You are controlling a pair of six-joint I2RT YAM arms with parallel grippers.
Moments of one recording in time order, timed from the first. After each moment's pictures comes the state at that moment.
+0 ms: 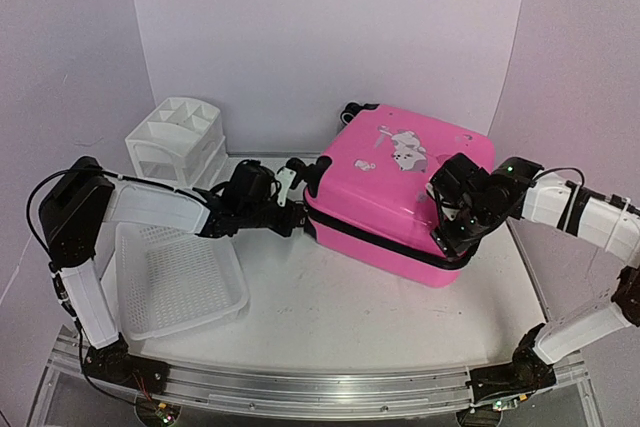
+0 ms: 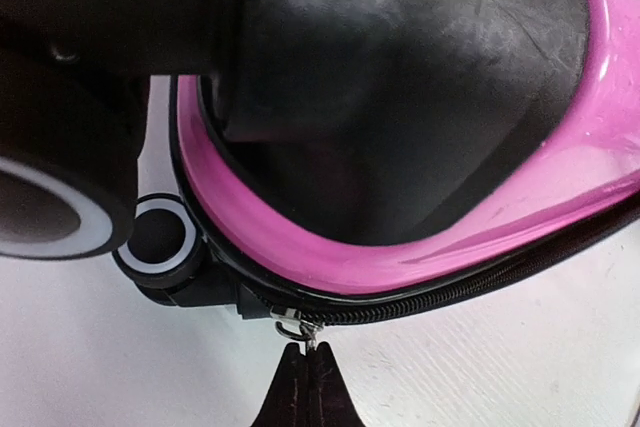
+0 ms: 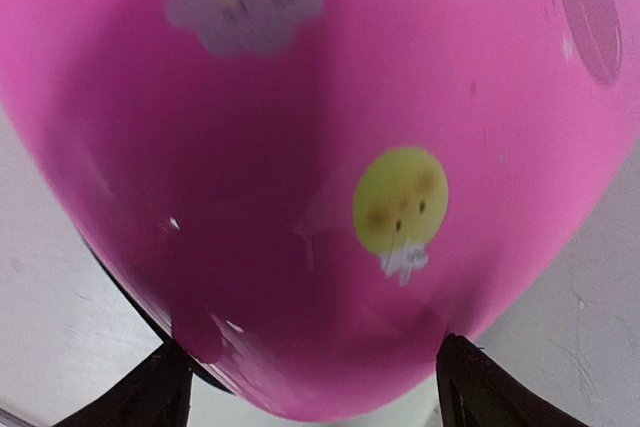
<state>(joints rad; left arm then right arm) -0.76 1.82 1.10 0.17 0.07 -0.16 0.74 1.34 1.11 -0.97 0.45 0.11</state>
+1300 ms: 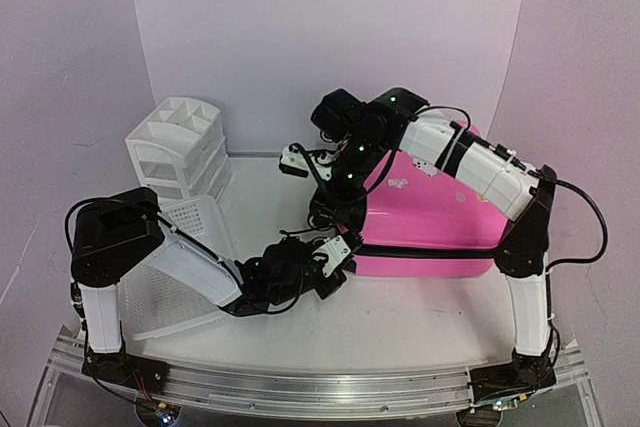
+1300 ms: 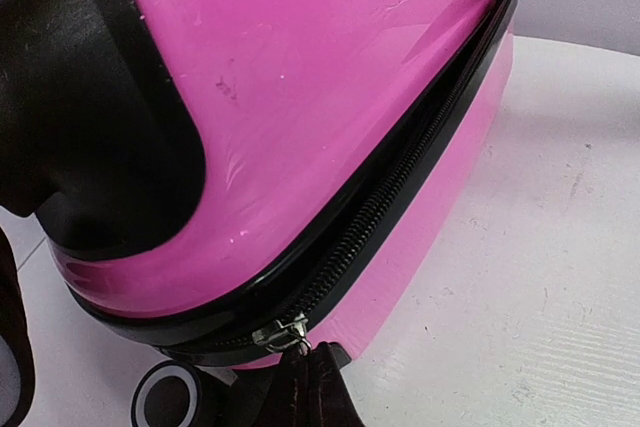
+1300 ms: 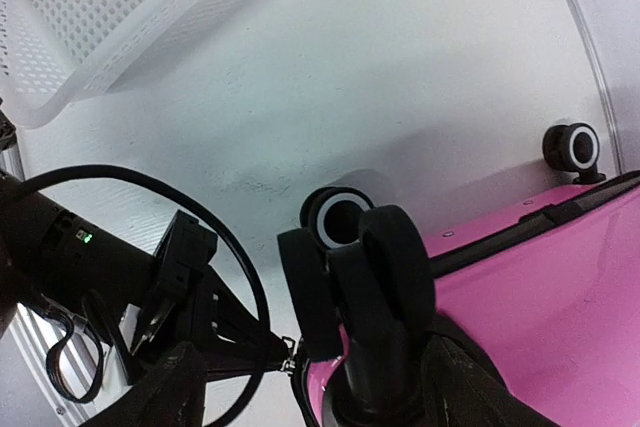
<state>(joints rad) -1.18 1.96 0.91 0.79 -0.26 0.23 0.91 2.09 2.24 -1.26 -0.04 -0.36</state>
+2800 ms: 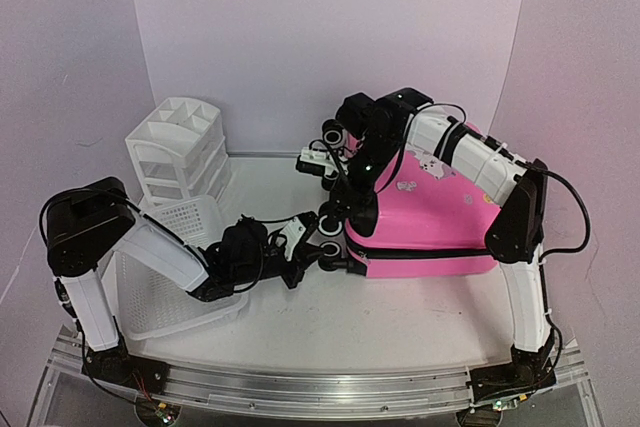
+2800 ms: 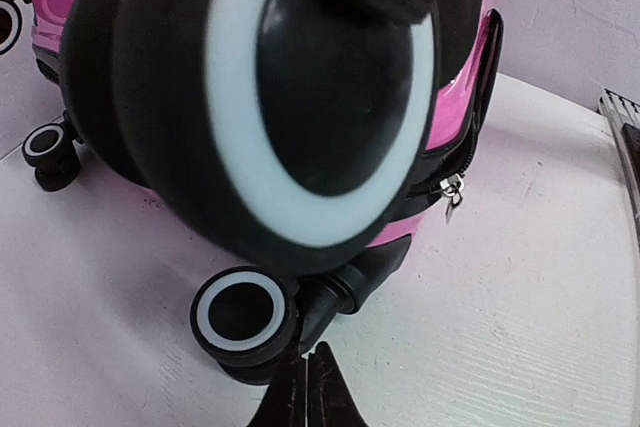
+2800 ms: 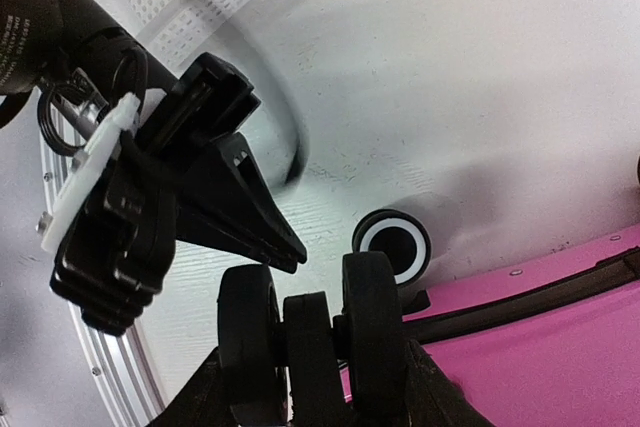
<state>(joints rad) -0.99 1.82 0.72 0.83 0.07 0.02 0.76 2.18 2.26 -1.35 -0.40 -0.50</state>
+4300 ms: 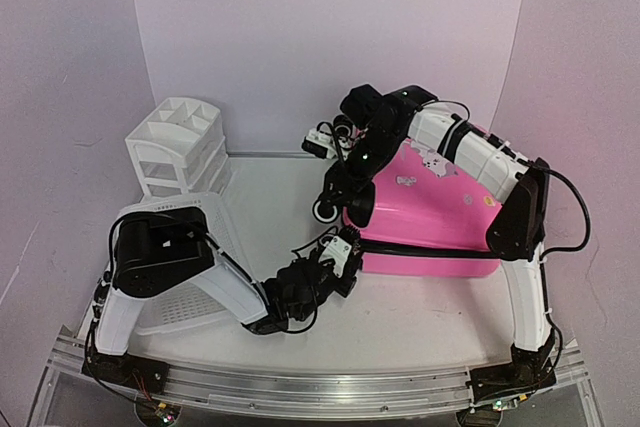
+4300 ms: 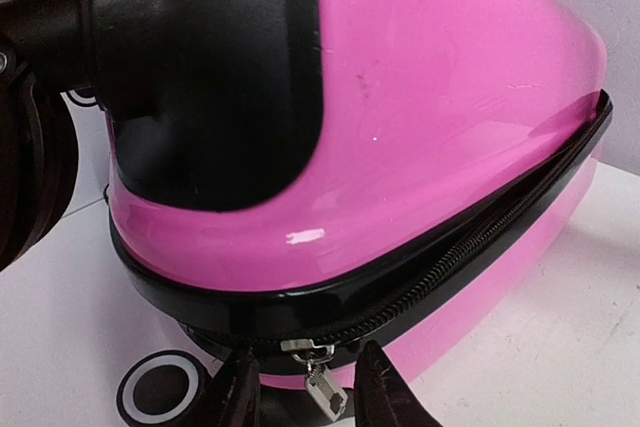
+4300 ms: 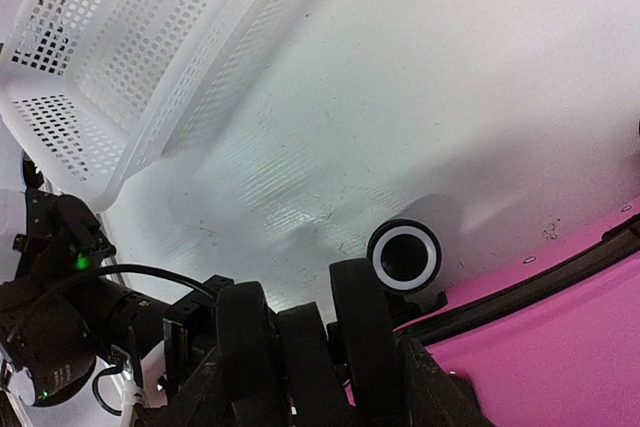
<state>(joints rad) -1.24 2.19 1.00 1.16 -0.53 0.08 0.72 2.18 2.28 -1.24 -0.41 -0.23</state>
